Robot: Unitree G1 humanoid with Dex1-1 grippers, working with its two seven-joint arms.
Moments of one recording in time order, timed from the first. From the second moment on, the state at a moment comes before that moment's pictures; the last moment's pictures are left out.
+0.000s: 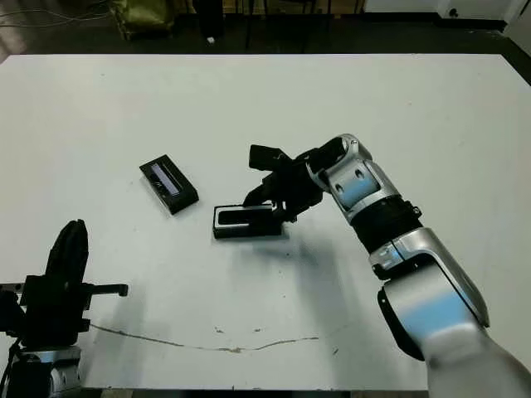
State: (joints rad) left arm 0.45 0.07 0.05 -0.45 -0.13 -0.23 -0.05; right arm -0.97 -0.37 0.50 0.62 -0.07 0.33 1.41
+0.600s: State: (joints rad) left arm 0.46 0.07 0.04 -0.44 -0.13 -0.23 -0.05; right arm -0.96 -0.43 0.37 0.57 -0.02 0.31 1.38
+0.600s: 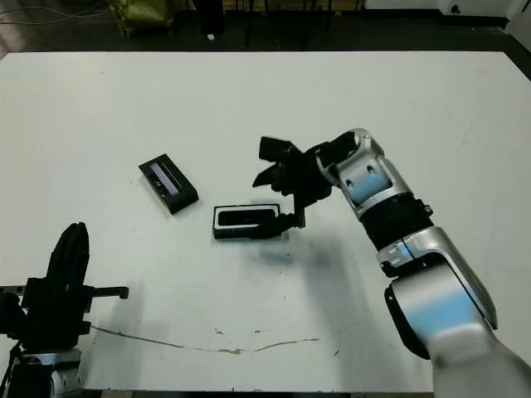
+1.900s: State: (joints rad) left arm 0.39 0.13 0.14 -0.47 -0.14 -0.18 -0.08; right arm 0.19 -0.24 -0.20 -0.26 0.35 0.01 0.51
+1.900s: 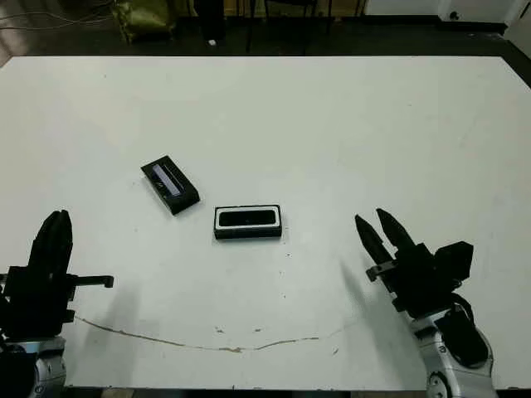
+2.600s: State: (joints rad) left arm -0.28 0.73 0.14 -0.51 -0.20 0.44 -0.37; right arm 0.16 -0.26 -0.16 -0.26 0.36 -0.03 0.44
